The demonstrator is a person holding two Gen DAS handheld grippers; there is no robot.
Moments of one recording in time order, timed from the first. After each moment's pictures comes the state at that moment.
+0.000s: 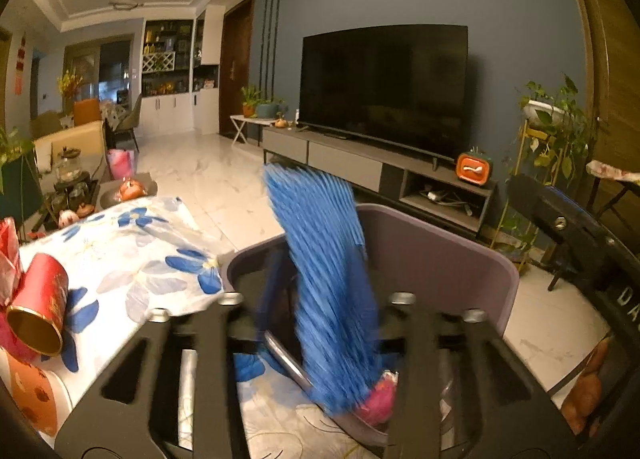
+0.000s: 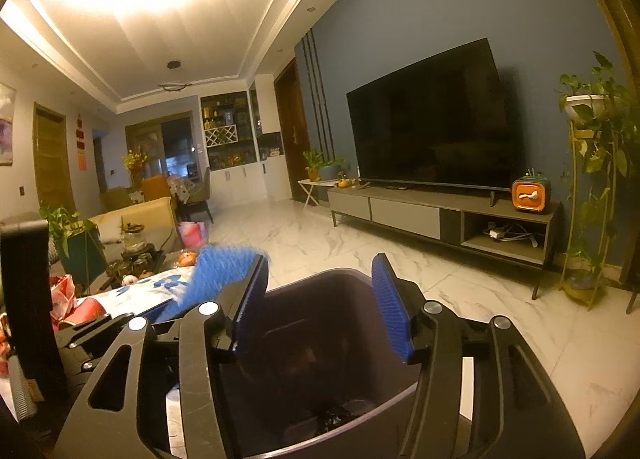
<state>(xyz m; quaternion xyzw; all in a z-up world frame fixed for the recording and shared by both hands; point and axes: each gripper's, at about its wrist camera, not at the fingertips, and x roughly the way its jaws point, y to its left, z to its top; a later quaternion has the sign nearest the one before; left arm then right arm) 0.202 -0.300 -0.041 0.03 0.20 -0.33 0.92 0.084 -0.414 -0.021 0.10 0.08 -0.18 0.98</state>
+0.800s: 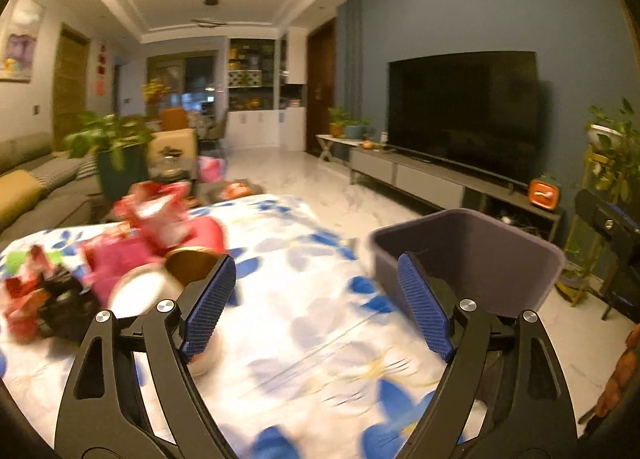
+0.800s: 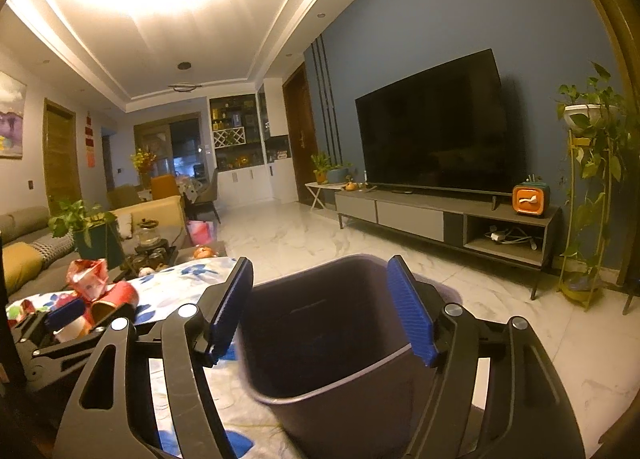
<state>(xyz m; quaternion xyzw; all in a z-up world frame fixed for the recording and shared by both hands) 0.138 -0.179 -0.036 0.02 0.16 -0.16 0.97 0.042 -0.358 -0.021 0.08 0.07 -0.16 0.98</state>
